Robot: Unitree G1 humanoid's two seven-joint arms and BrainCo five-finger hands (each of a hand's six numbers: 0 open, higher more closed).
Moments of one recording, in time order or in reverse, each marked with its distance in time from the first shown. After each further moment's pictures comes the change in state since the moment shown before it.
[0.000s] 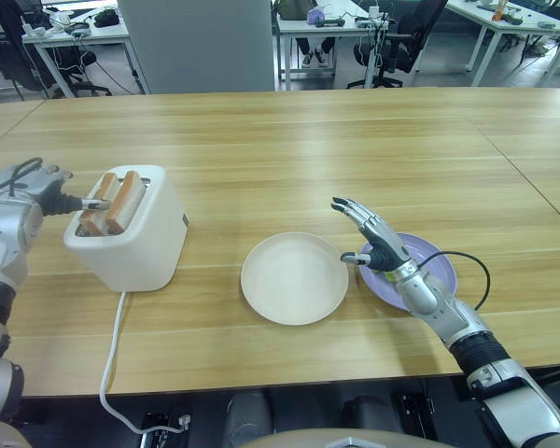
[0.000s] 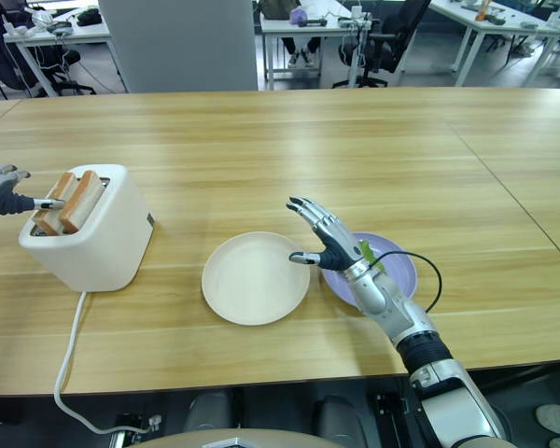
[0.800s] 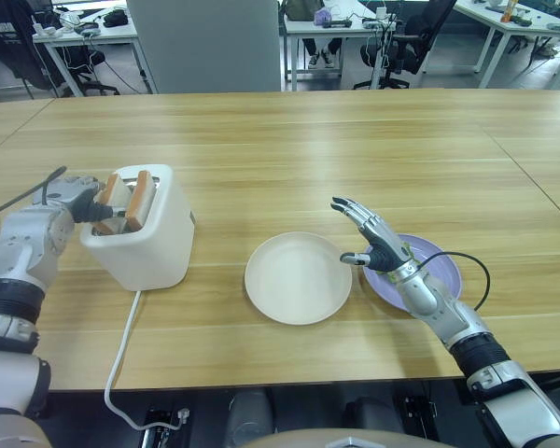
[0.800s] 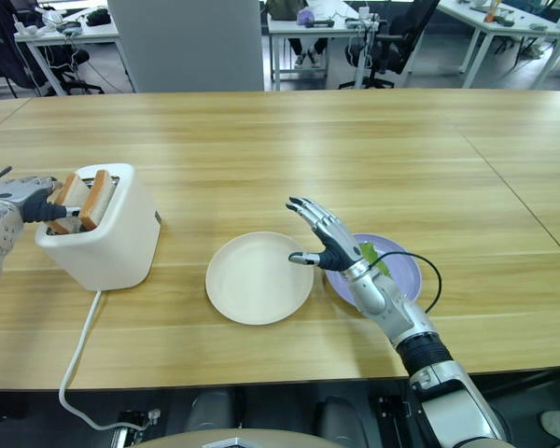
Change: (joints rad) left arm 0.030 -0.113 0.105 0.005 -0.185 -0.038 -0.017; right arm 0.012 0.000 0.000 -0.026 -0.001 0.012 0.002
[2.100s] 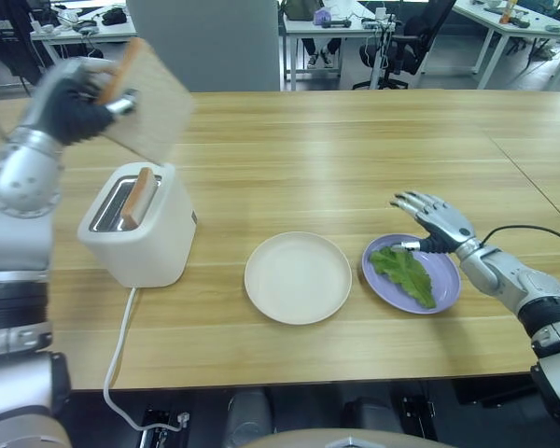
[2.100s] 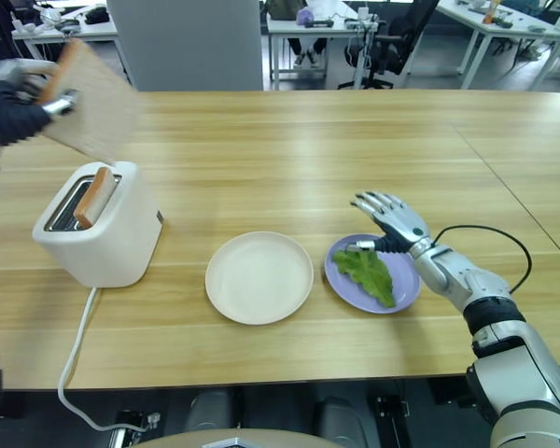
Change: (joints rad) left arm -0.011 -0.186 0.301 -0.568 -0.557 -0.083 -0.096; right arm -0.256 -0.331 0.152 0.502 -0.345 0.075 -0.198
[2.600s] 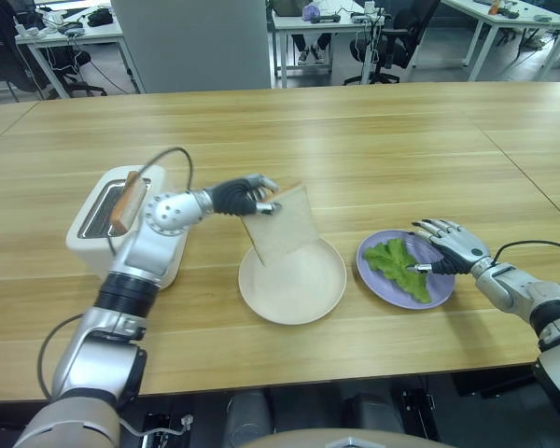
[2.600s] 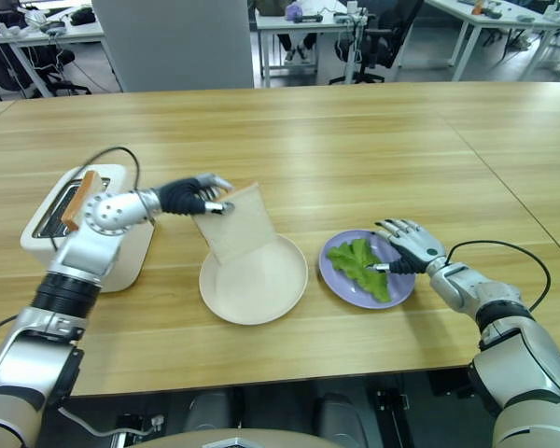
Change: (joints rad) left arm -0.059 -0.296 -0.344 0.265 -0.049 -0.077 -0.391; right arm -0.042 -0.029 0.123 0.201 -0.030 -0.004 -0.088
